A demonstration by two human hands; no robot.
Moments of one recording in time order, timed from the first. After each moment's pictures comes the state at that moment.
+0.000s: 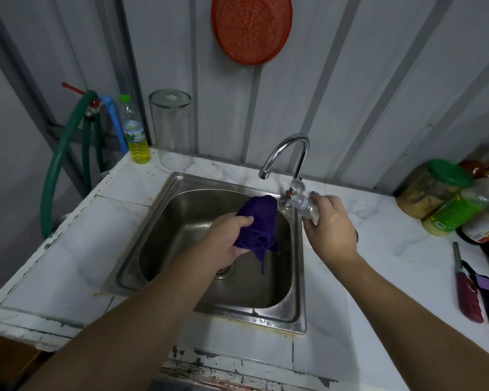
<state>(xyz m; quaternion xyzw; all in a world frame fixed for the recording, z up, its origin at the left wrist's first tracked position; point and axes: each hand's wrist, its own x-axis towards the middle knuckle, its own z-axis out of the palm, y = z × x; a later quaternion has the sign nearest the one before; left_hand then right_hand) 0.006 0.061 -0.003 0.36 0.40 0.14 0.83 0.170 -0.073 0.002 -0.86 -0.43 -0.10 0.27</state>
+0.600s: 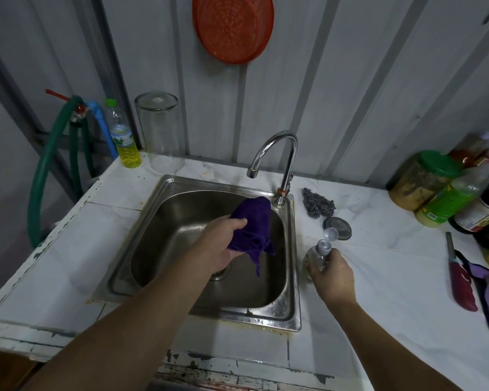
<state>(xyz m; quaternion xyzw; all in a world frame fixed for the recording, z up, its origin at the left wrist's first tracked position) 0.010 0.055 -0.010 0.37 0.40 0.13 0.83 0.164 -0.141 -0.083 -0.92 -0.20 0.10 0.33</state>
